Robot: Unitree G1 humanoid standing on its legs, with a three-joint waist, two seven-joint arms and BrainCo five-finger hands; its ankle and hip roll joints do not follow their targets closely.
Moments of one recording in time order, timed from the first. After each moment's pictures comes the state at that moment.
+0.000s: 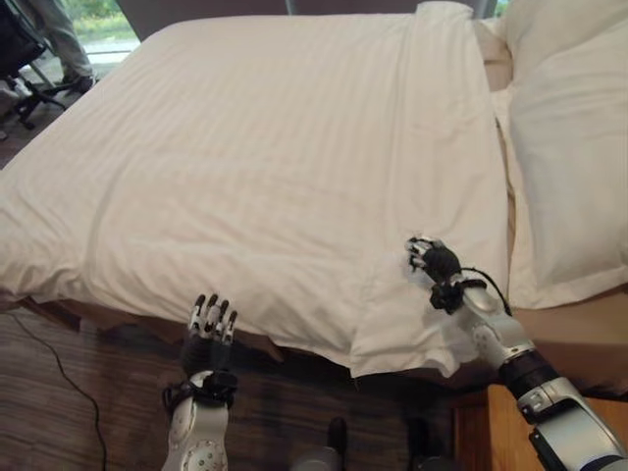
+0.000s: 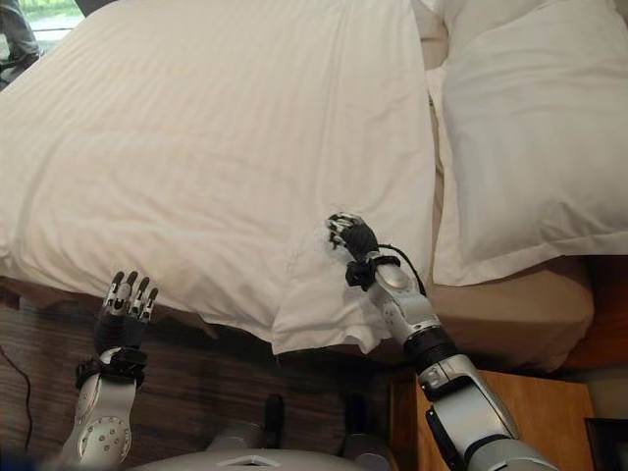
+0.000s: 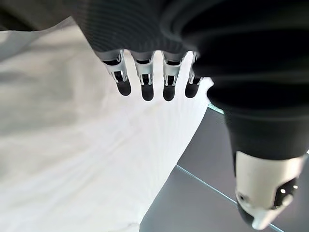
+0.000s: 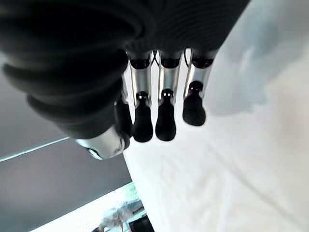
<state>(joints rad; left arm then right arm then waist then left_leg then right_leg) 0.26 0.23 0.11 -0.03 -0.90 -0.14 0.06 -0.49 -0.36 0.32 0.53 0.71 0.01 0.00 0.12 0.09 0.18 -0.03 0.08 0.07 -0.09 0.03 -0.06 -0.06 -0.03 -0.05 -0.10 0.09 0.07</state>
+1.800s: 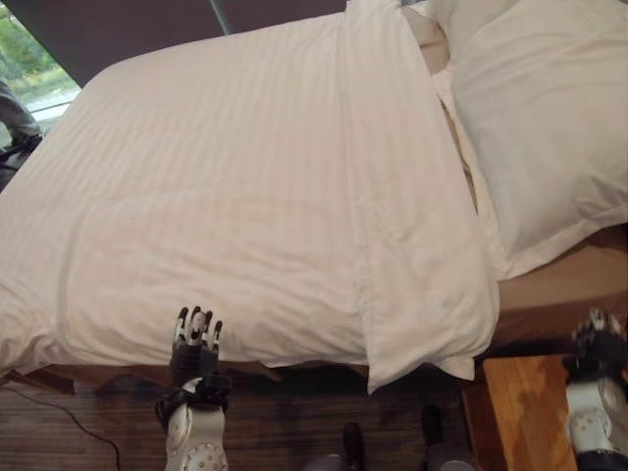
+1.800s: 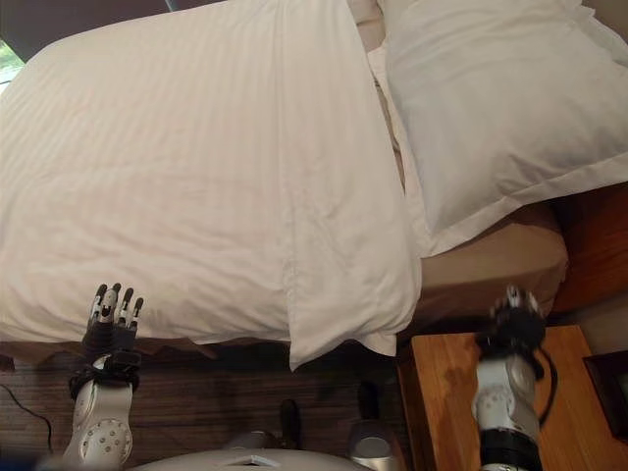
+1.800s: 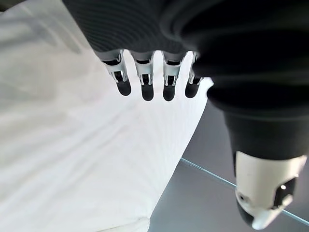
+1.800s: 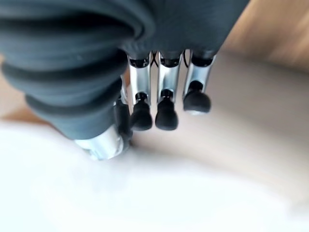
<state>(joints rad) 0.27 0.14 0.16 0.00 -0.89 -0.17 0.11 -0.02 -0.29 -0.26 0.16 0.83 -0.24 -0.19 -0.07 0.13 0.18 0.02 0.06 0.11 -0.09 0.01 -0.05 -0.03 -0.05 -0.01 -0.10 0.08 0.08</state>
